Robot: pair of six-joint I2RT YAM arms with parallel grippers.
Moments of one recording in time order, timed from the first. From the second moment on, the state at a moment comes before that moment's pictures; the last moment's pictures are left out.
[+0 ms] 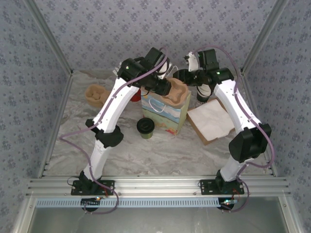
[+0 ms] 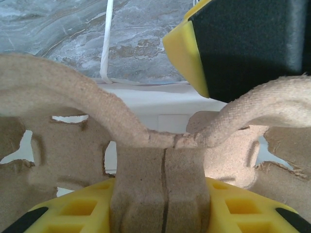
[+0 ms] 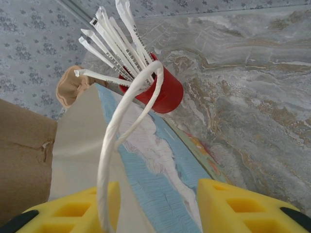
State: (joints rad) left arm -0.79 2.24 2.93 -1.63 -0.02 -0.26; right arm 0.30 1.69 1.76 -0.78 -0.49 0.27
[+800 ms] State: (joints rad) left arm -0.79 2.28 2.95 -1.65 -0.03 -0.27; right arm 0.32 1.70 1.76 -0.77 -0.44 0.31
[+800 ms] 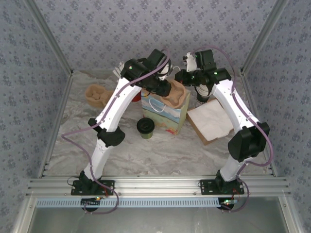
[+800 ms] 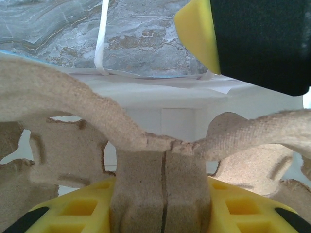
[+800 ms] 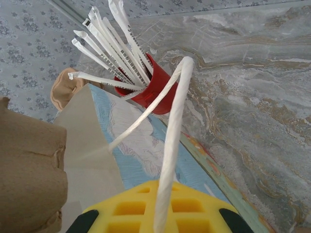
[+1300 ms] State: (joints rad) left arm -0.81 2.28 2.94 -1.65 -0.01 -0.27; right arm 0.36 1.62 1.73 -0.76 -0.38 0.34
